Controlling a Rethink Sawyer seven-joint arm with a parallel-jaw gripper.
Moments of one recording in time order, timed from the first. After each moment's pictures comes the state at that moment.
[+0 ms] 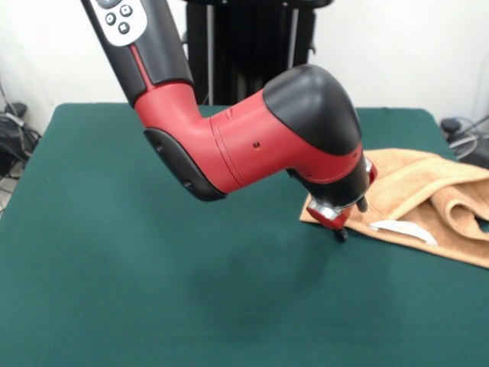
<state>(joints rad) -0.68 -0.14 0.85 1.40 -0.62 1.03 1.08</state>
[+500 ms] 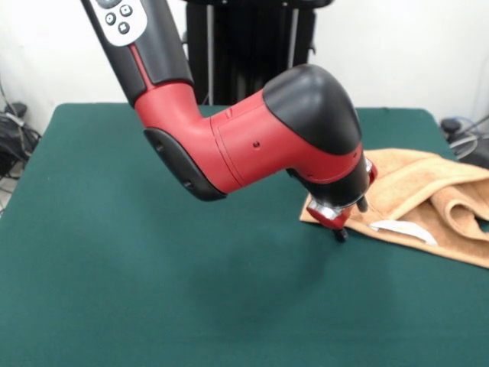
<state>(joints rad) -0.68 -0.14 0.85 1.40 -0.62 1.03 1.08</state>
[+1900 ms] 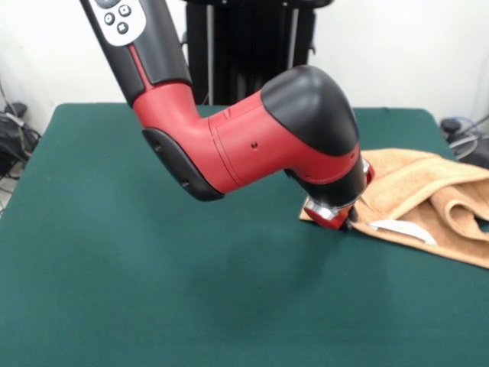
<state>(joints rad) -0.68 -0.14 0.85 1.40 -0.62 1.03 1.08</state>
